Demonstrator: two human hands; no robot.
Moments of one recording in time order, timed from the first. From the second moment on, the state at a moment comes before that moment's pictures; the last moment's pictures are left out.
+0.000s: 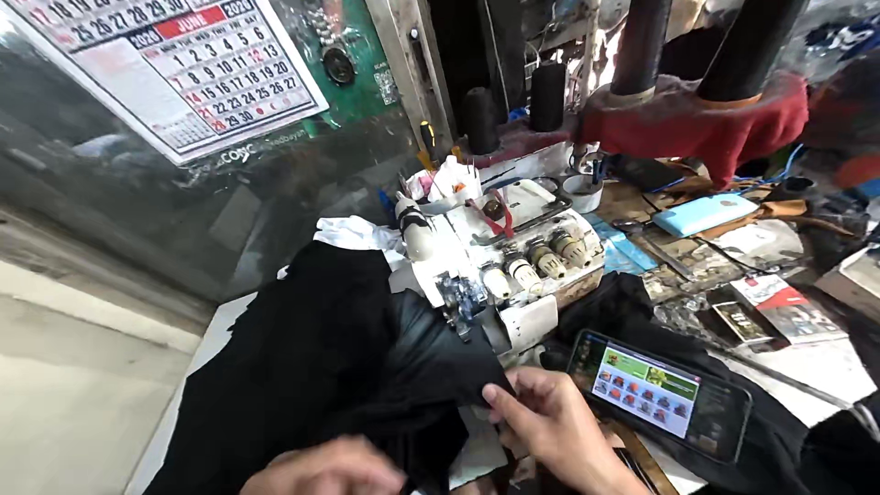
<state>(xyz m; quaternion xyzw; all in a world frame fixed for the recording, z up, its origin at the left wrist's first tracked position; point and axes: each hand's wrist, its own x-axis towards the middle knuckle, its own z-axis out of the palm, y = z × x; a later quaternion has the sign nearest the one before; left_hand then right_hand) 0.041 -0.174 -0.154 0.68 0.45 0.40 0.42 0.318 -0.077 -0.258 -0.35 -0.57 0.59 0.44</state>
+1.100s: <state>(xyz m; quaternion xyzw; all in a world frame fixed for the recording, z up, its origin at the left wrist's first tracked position) 0.109 -0.157 -0.212 0.77 0.55 0.28 0.17 0.313 -0.057 -0.240 -0.38 -0.61 0.44 0.54</state>
